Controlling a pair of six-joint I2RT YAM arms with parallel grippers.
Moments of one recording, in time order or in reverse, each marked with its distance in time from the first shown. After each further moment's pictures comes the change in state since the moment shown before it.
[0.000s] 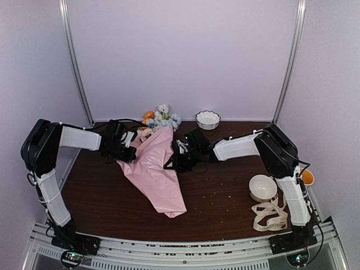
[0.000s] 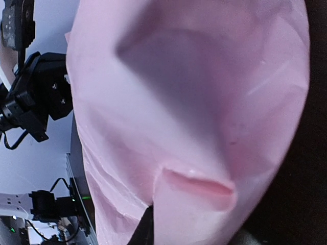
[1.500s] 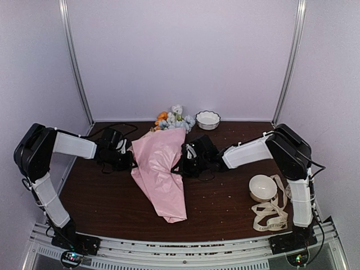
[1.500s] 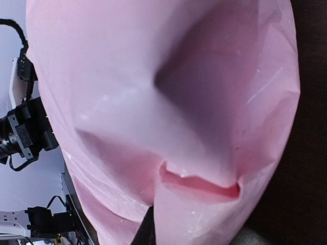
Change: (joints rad) left arm -0.009 -0.099 -0.174 0.073 0.127 -0.438; right arm 0.039 -0.164 -0.266 0.140 0.177 0.124
